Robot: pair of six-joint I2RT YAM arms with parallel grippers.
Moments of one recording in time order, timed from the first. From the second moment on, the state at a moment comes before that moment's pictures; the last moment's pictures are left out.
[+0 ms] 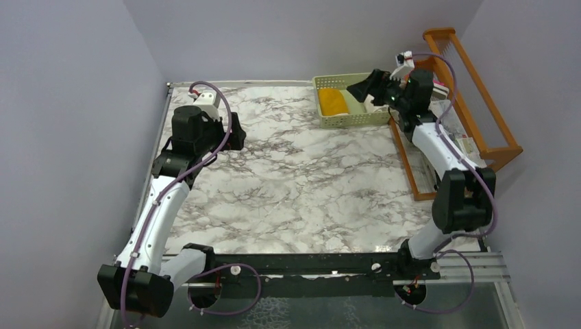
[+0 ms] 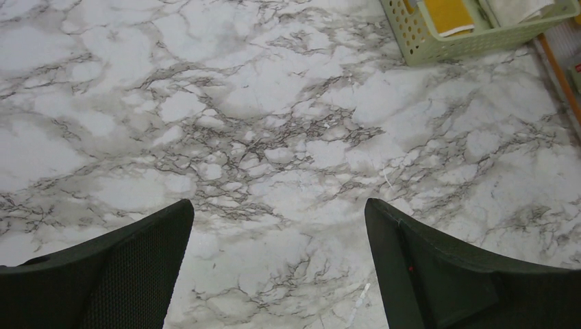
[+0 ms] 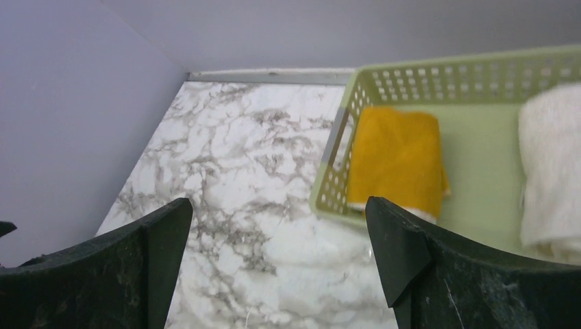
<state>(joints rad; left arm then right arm) -0.17 1.07 1.05 -0.46 0.14 -0.18 0.06 1.72 1.38 0.21 -0.56 0.41</state>
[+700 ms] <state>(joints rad) -0.17 0.95 1.07 -0.53 0.16 -0.19 0.08 0.86 0.62 0.10 -0.39 0.50</state>
